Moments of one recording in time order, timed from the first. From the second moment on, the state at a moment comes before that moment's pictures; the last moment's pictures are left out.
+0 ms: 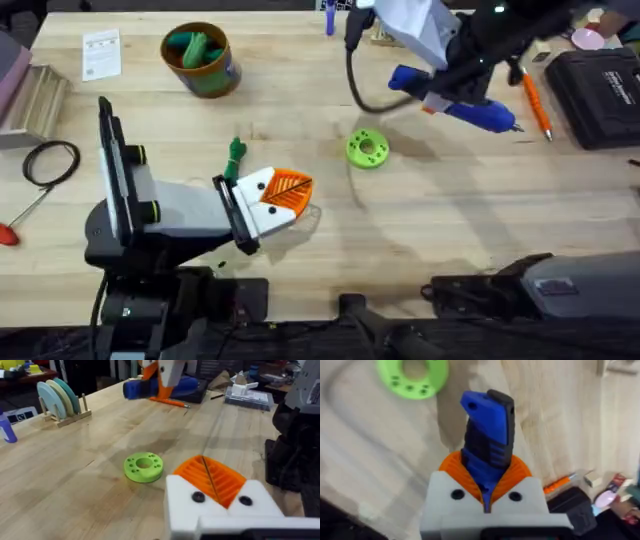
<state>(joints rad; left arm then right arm) 0.00 0.01 0.01 -0.12 1.11 0.03 0.40 1.56 1.47 -1.22 0.19 -0.80</state>
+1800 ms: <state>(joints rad) 0.00 0.02 0.19 -0.35 0.84 0.00 0.32 1.31 1.55 -1.21 0.10 0.07</state>
